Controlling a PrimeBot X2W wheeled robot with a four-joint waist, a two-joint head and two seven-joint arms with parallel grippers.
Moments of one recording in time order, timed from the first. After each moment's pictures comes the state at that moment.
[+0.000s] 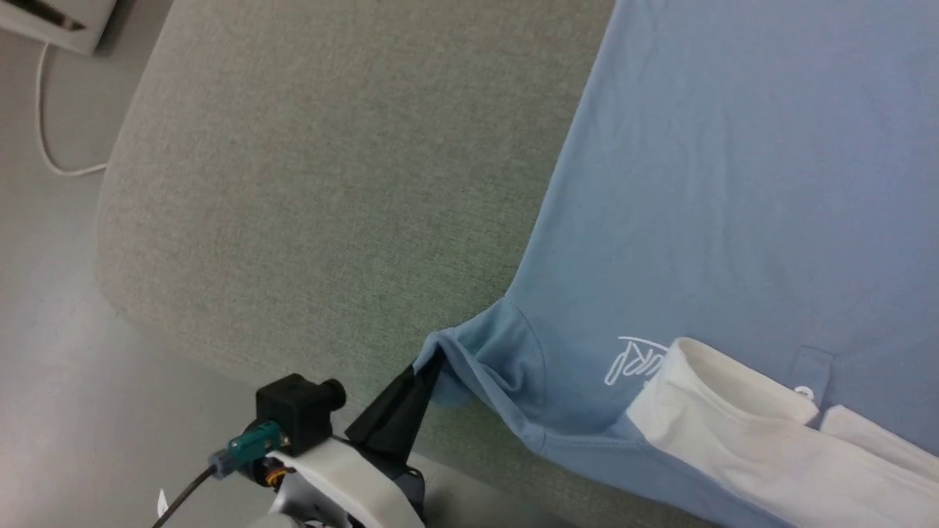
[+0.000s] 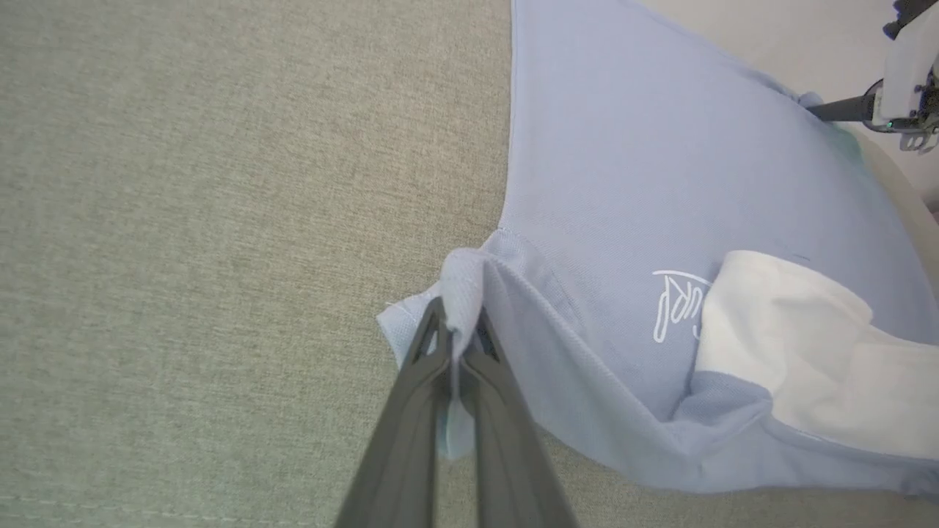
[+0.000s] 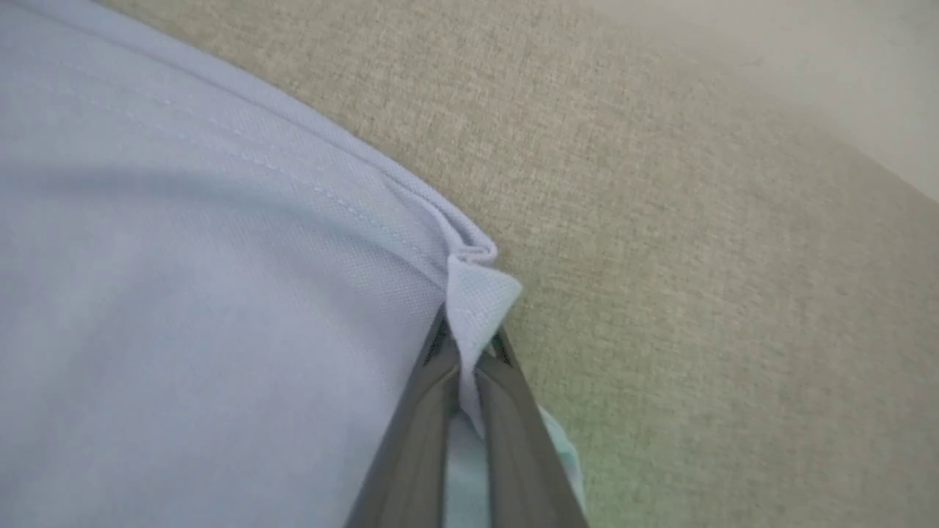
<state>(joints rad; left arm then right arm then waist) -0.16 0.48 -0.71 -0.24 -0.78 0.21 -0.08 -0.87 -0.77 0.09 0.62 0.35 0.13 0.69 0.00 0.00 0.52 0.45</state>
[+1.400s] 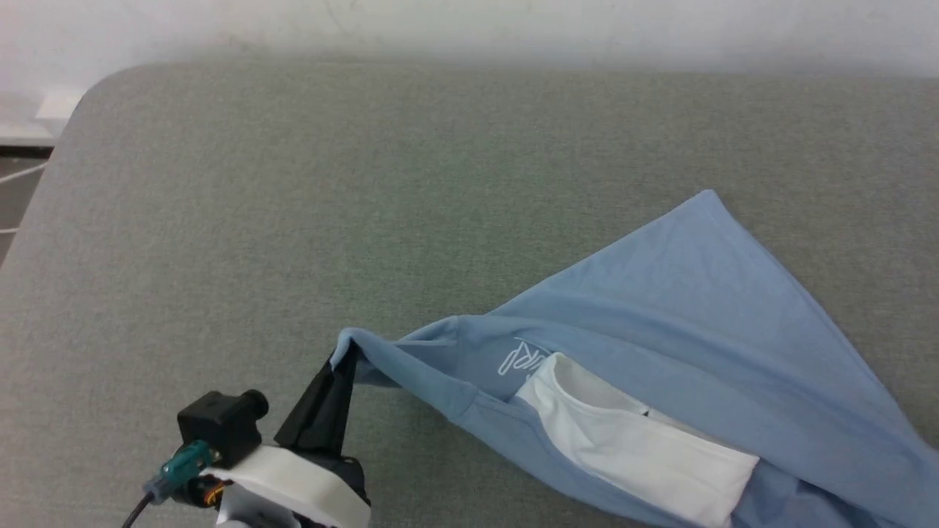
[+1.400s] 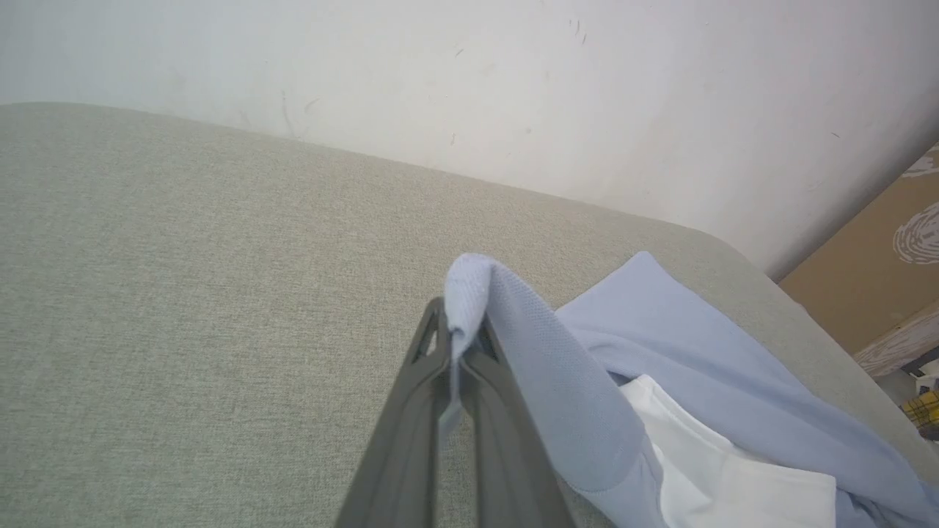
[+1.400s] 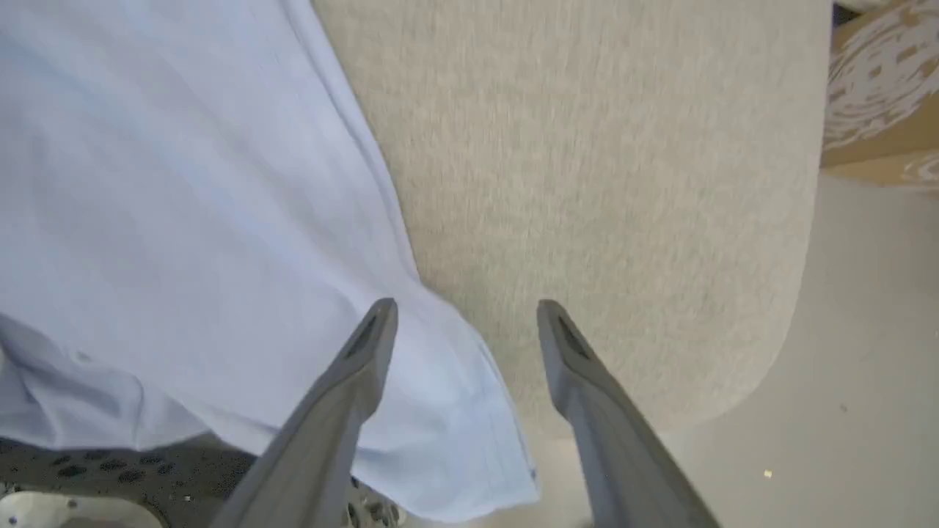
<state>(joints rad) -0.08 0.54 -0.60 -0.18 -0.81 0.29 -0.20 0.09 -0.61 -0.18 0.00 0.45 0.13 0.90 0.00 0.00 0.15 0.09</state>
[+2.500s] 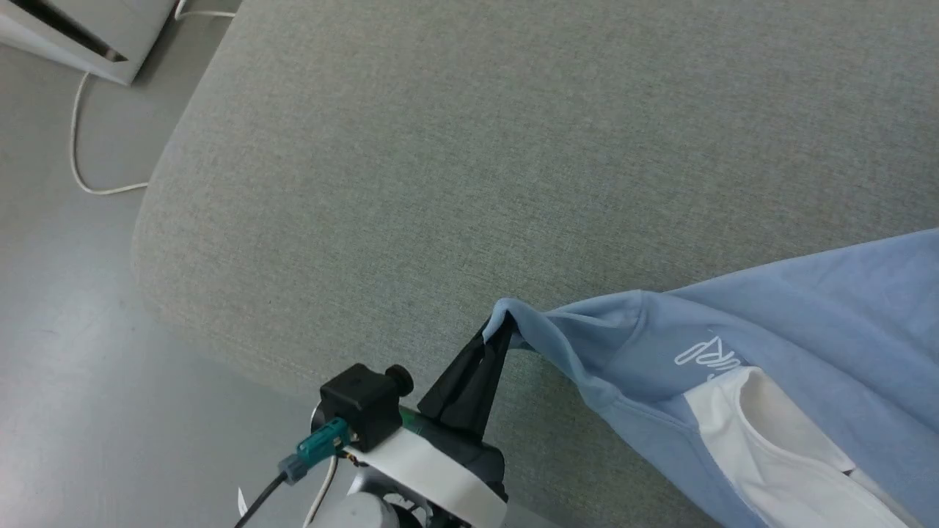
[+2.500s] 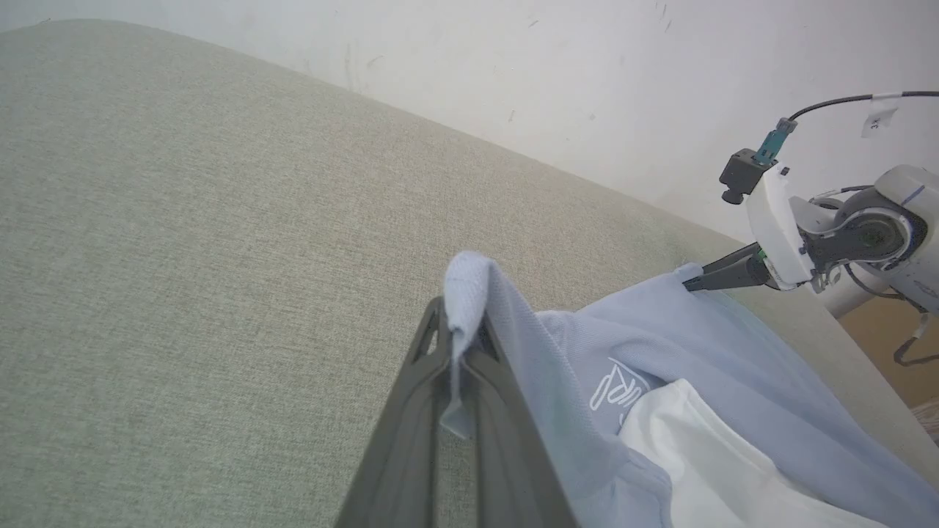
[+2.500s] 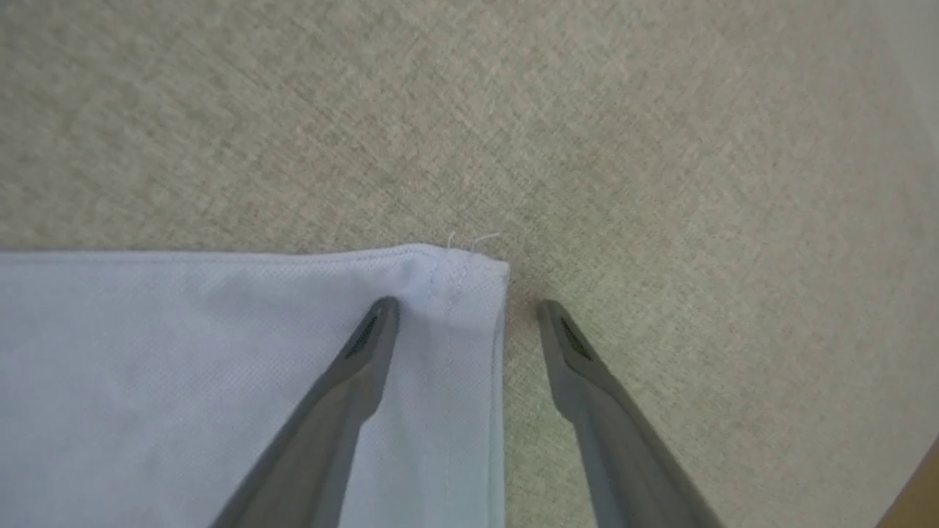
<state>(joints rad) -0.24 0.31 -0.77 -0.14 -0.72 0.21 -0.23 -0.66 -0.84 0.35 0.35 0.47 0.13 0.98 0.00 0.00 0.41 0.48</state>
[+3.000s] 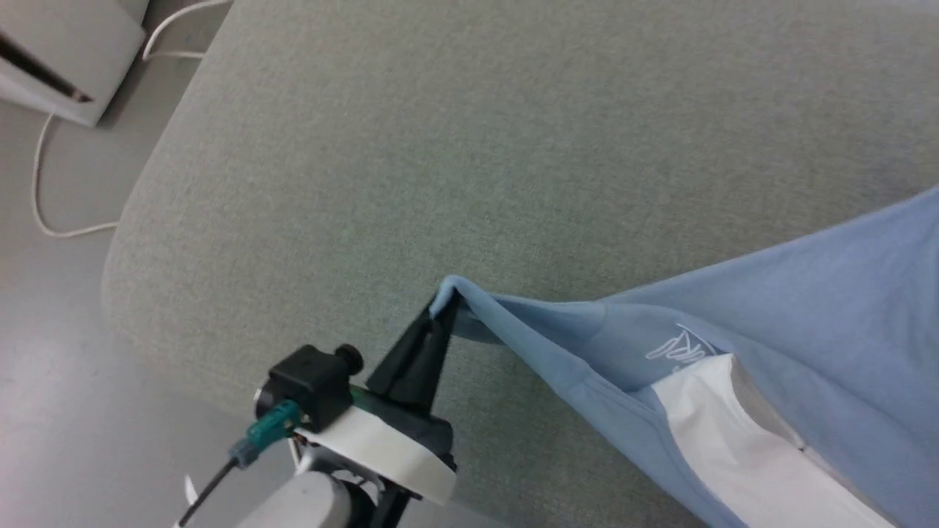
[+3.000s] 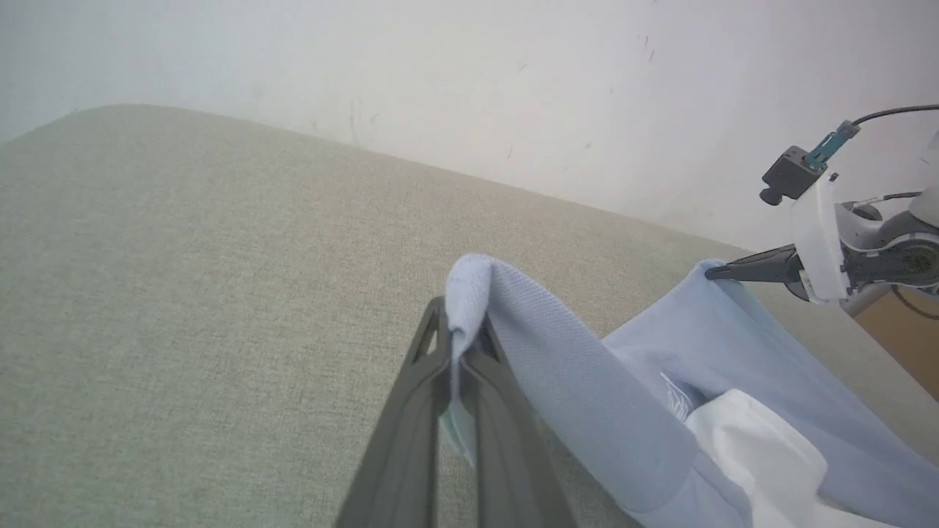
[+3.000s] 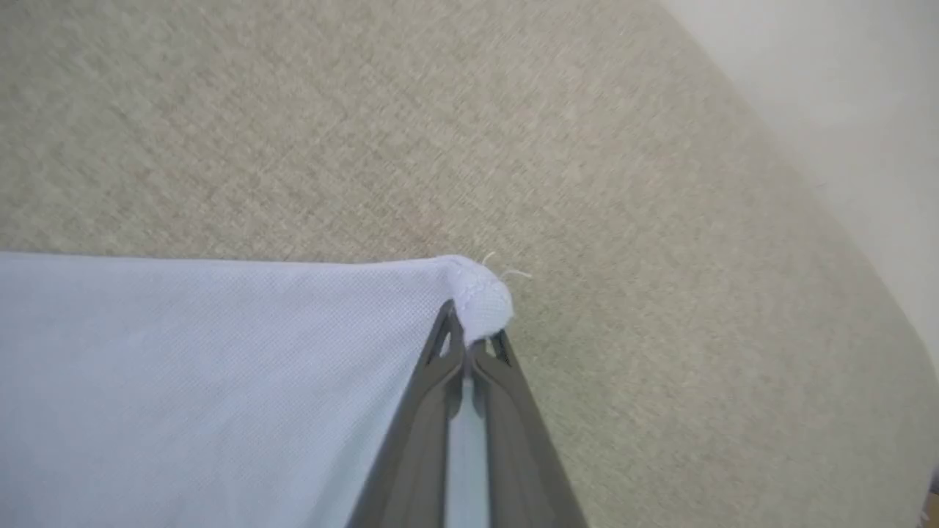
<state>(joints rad) -0.26 0.37 -0.72 -0.14 -0.71 0.22 -0.23 -0.68 -0.79 0.43 0.42 0.48 0.13 0.67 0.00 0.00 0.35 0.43</state>
